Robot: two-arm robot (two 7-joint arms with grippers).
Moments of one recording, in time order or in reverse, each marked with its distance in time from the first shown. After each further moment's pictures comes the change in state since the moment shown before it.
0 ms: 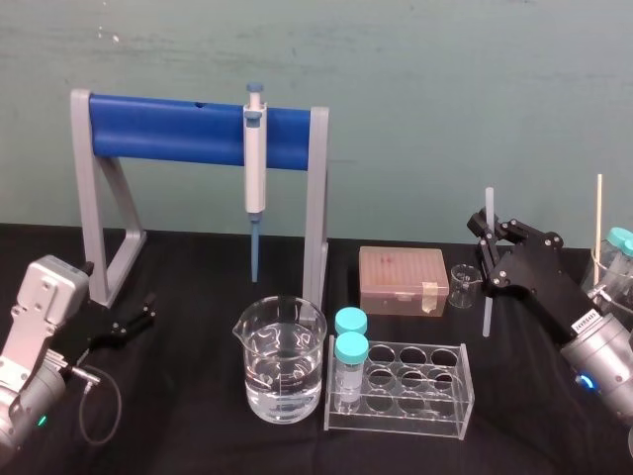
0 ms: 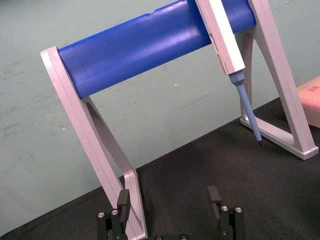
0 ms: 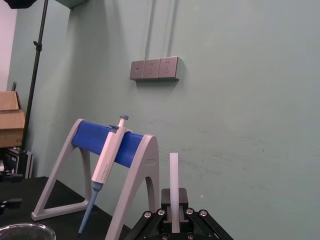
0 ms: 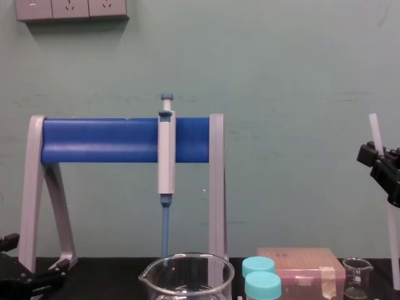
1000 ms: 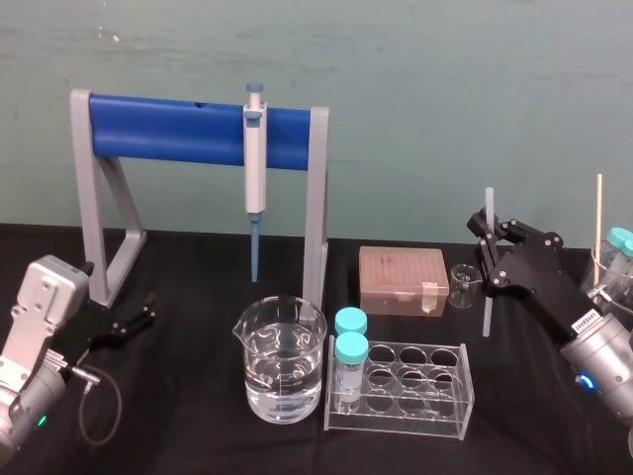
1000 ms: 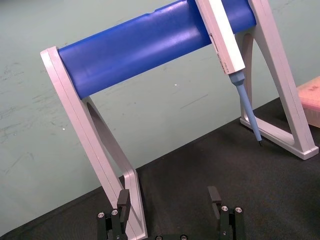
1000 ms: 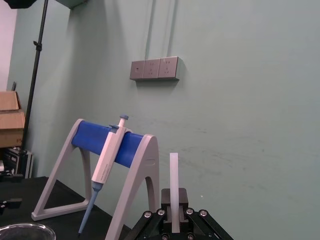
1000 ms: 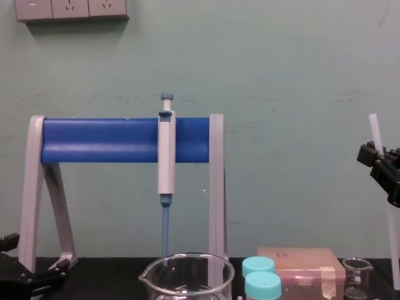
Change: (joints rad) left arm 0.000 0.000 0.000 0.000 0.000 0.000 0.000; right arm 0.000 0.000 0.000 0.000 0.000 0.000 0.000
